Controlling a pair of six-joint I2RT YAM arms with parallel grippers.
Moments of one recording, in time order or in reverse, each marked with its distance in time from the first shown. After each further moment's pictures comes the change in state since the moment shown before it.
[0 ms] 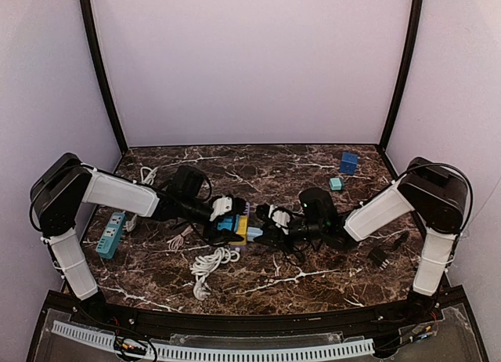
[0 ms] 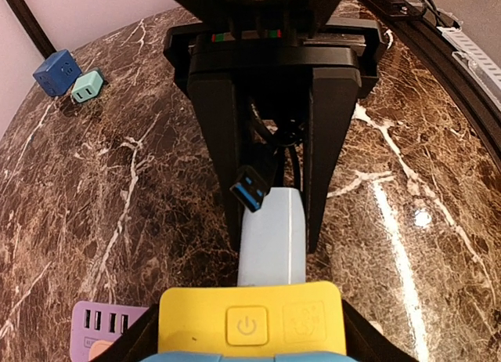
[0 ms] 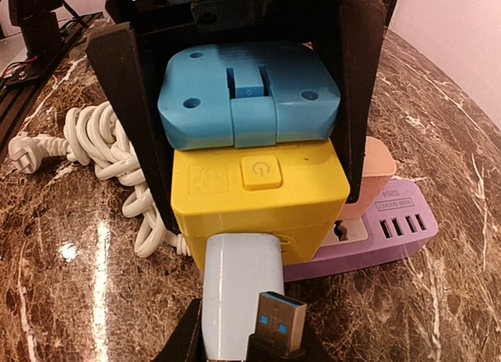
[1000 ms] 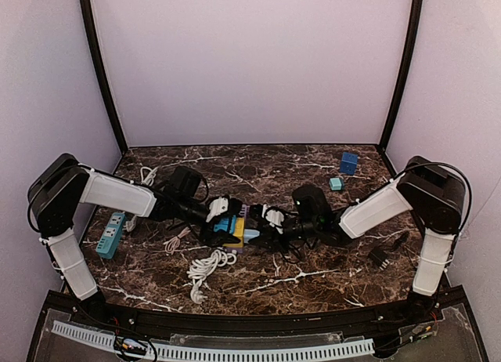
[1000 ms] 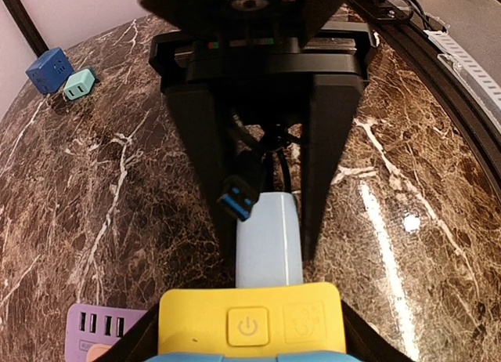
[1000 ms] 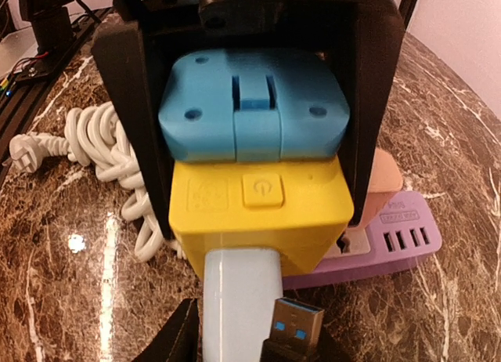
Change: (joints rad) left arm 0.021 -0.018 -0.020 -0.028 0.066 -0.008; right arm 0.017 0.014 0.073 -0.109 -0.026 -0.021
